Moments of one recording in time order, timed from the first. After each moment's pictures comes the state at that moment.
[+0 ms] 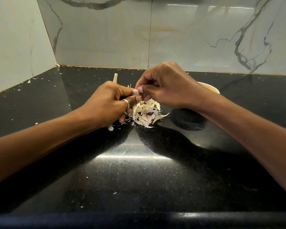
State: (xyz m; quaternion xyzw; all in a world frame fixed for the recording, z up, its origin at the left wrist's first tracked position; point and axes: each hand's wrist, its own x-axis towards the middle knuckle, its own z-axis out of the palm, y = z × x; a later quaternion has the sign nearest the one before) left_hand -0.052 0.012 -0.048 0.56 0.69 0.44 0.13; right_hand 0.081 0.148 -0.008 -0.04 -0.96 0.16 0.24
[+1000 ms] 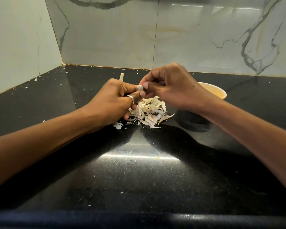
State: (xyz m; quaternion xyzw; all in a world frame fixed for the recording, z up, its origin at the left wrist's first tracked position) left_hand -0.051 0.013 -0.046 0.52 0.67 0.50 0.16; right_hand 0.073 0.148 -0.017 -0.09 -0.93 0.25 0.27
